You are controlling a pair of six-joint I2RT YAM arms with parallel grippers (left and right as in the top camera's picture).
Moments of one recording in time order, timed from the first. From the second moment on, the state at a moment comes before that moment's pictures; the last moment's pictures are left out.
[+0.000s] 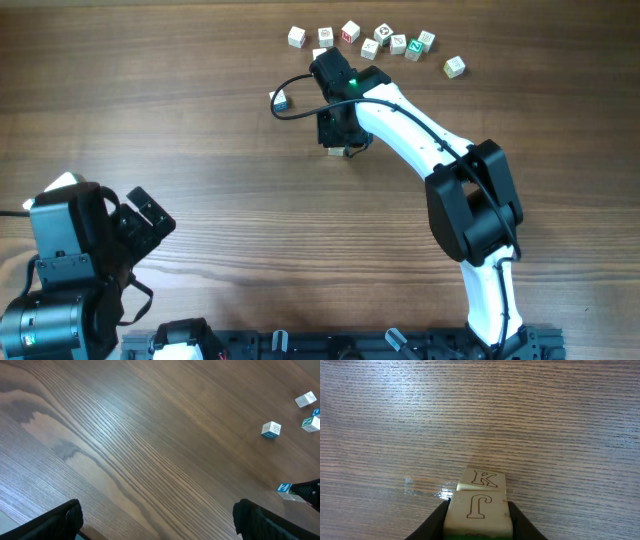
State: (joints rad) left arm 0.12 0.83 1.27 -1.39 -0.20 -0.55; right arm 0.56 2.22 1.78 -0.94 -0.03 0.49
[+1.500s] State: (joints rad) left arm 0.12 0.83 1.27 -1.39 -0.20 -0.55; right arm 0.59 2.29 1.89 -1.06 0.05 0.77
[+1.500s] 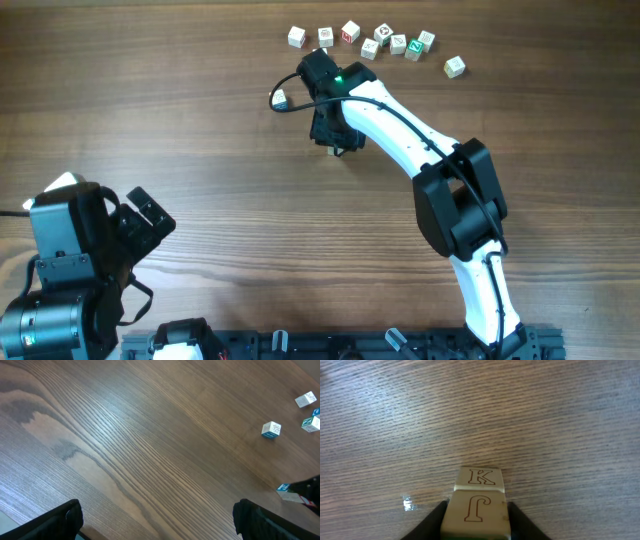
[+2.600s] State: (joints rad) left arm 0.12 0.83 1.27 -1.39 -0.20 -0.55; right arm 0.59 2.07 1.92 -1.14 -0.05 0.74
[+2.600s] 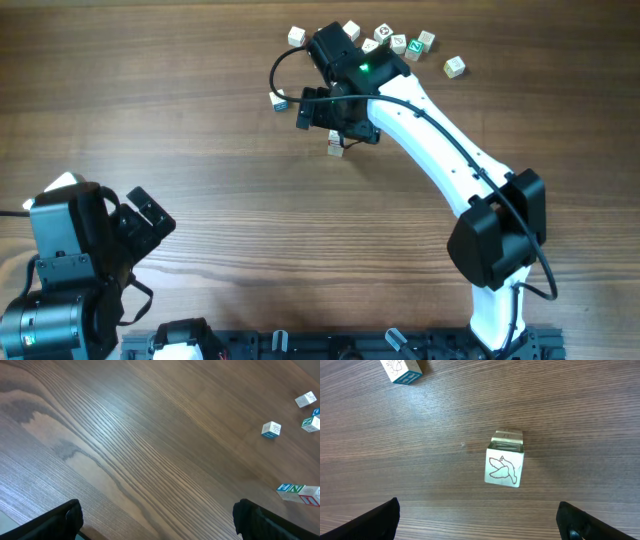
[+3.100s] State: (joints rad) left arm 0.12 0.83 1.27 -1.39 -0.20 -0.55; right arm 0.52 2.09 1.92 -1.20 -0.05 0.78
